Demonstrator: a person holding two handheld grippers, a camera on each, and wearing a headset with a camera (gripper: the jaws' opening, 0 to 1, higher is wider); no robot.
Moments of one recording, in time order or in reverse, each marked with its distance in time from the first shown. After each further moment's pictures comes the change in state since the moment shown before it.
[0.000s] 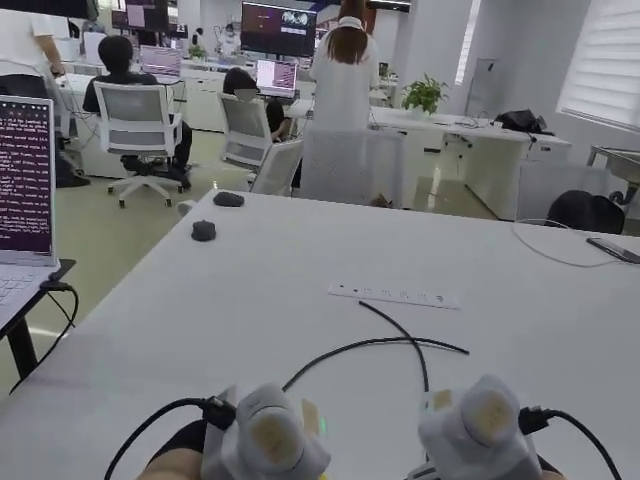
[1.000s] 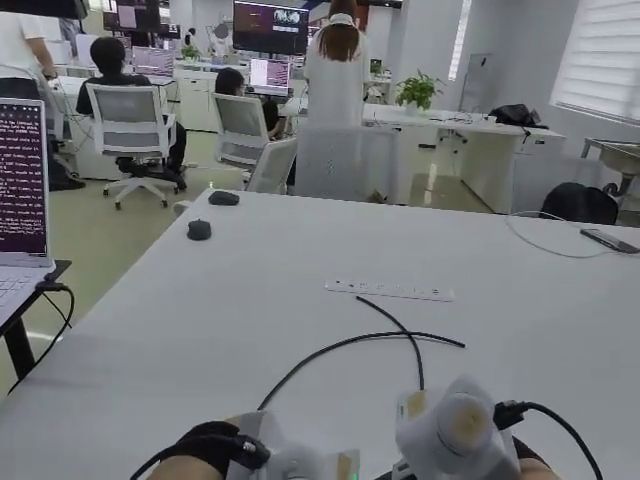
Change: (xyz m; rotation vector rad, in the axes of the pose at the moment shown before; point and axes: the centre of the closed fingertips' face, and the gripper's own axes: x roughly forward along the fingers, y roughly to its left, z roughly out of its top) left arm 0.008 -0.004 -0.007 0.229 0.137 0.055; right arm 0.009 0.001 -0.008 -0.218 0.096 -0.056
